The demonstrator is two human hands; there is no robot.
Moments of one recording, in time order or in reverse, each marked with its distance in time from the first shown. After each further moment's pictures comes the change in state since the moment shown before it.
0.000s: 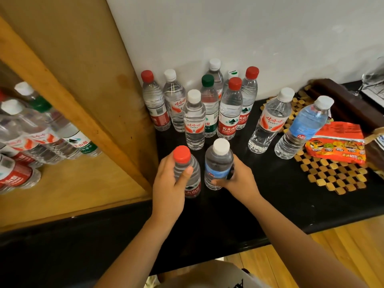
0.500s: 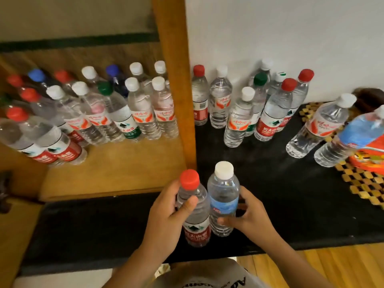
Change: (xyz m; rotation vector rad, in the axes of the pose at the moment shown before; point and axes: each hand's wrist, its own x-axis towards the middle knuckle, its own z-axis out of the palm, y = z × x) left_hand -0.066 -0.026 -0.108 -0.172 -0.116 -0.083; right_hand -0.079 -0.039 0.076 0.050 -0.196 0.001
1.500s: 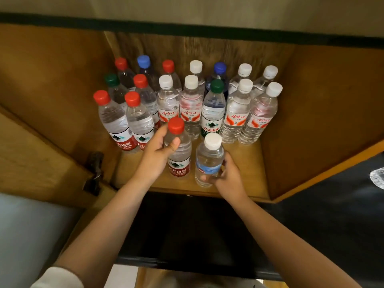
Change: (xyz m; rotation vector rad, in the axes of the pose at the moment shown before) left_hand 0.092 -0.072 -0.257 -0.141 0.129 0.204; right_hand 0.131 -0.111 0.234 0.091 -0.001 -0.105
